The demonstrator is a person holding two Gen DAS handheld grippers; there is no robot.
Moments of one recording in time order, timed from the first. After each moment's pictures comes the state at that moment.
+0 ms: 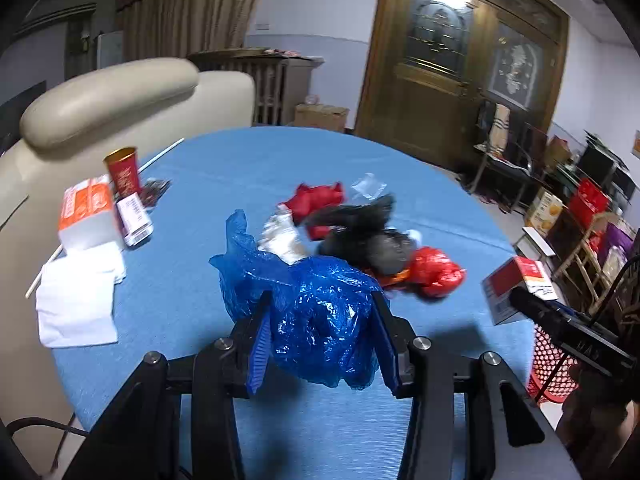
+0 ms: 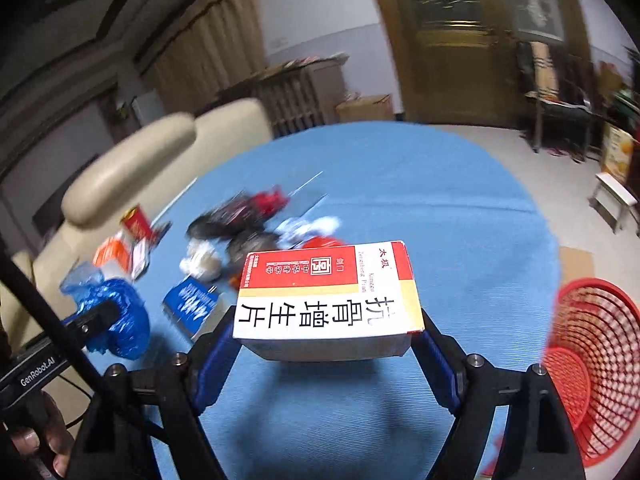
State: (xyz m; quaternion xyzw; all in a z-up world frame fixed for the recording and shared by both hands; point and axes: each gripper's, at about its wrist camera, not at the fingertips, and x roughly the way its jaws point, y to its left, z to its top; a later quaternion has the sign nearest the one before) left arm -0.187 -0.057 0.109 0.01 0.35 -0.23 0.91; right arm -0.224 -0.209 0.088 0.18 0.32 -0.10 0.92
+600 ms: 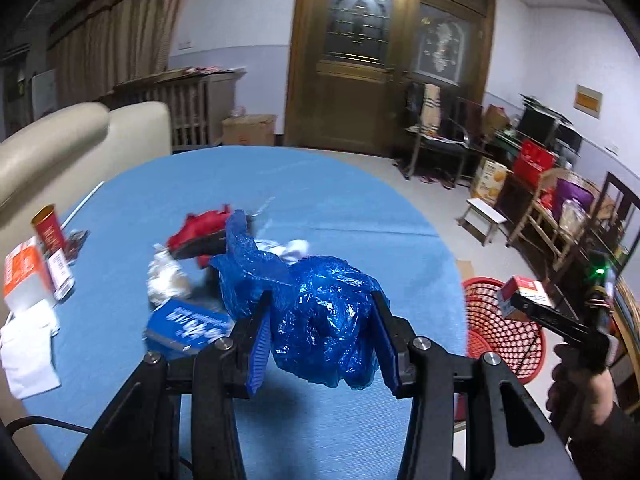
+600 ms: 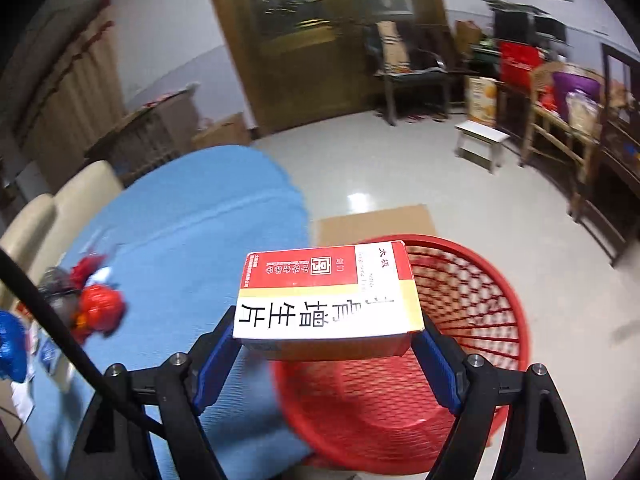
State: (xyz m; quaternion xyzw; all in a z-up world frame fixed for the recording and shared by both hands) left arm -0.227 -0.148 0.131 0.06 0.32 -0.34 0.88; right arm -0.338 -0.372 0.054 0.25 0.32 -0.33 0.85
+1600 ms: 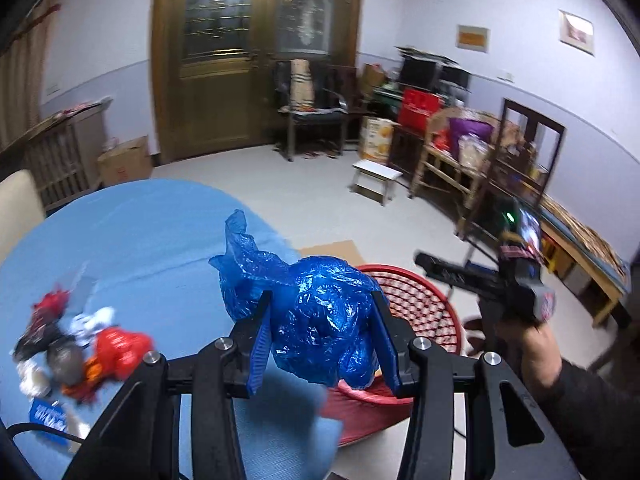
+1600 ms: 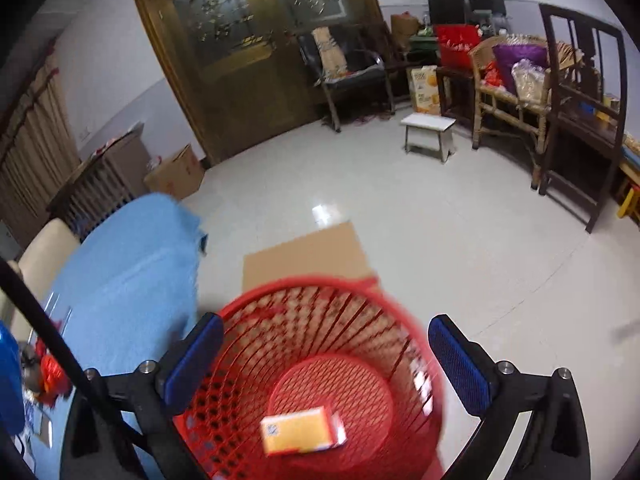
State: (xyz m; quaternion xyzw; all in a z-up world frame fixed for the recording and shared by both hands) left arm -0.295 -0.314 0.139 0.15 0.29 -0.53 0.78; right arm -0.391 -0.467 0.037 0.29 0.27 -0.41 0.82
